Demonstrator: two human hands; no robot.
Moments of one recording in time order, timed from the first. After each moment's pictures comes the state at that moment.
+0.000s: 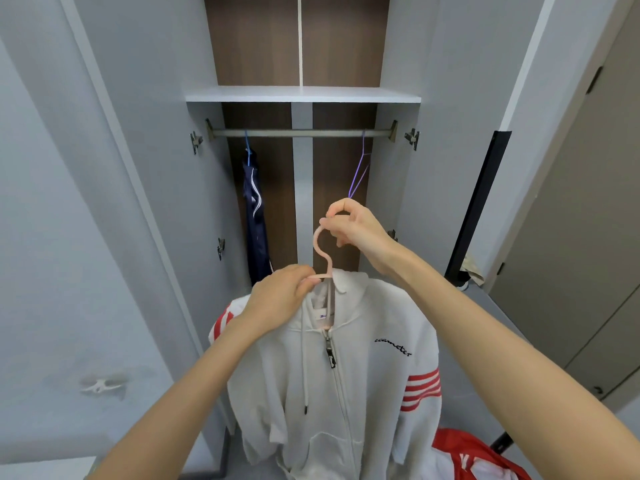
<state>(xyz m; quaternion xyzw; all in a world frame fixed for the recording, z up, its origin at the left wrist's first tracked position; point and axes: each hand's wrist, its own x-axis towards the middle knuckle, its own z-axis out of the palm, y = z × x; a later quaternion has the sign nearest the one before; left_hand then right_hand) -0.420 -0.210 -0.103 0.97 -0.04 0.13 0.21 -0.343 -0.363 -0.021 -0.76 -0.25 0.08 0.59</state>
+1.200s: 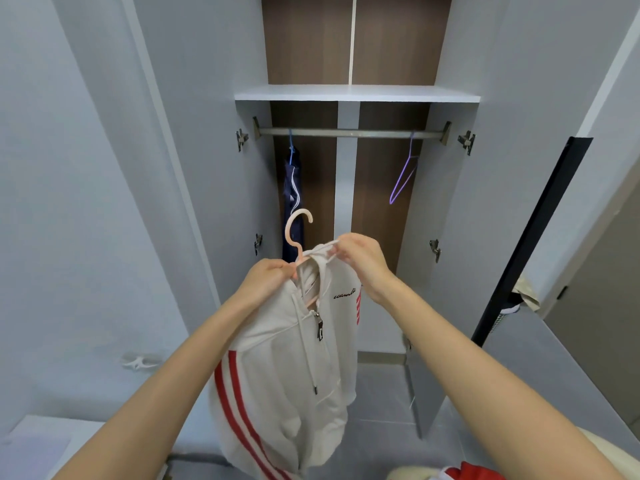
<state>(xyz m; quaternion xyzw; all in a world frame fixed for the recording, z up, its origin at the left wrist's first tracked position) -0.421 -0.169 -0.084 0.83 0.18 0.12 0.51 -0.311 -0.320 -0.082 -0.69 -0.22 0.11 0.68</state>
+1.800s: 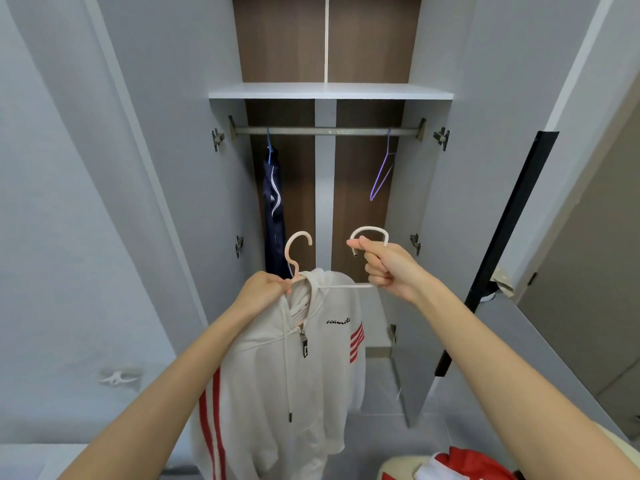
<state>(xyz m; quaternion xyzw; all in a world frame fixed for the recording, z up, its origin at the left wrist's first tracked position) -0.402 -0.168 -0.109 0.87 0.19 0.05 0.45 -0.295 -0.381 -0.084 -0.62 -0.11 0.25 0.73</state>
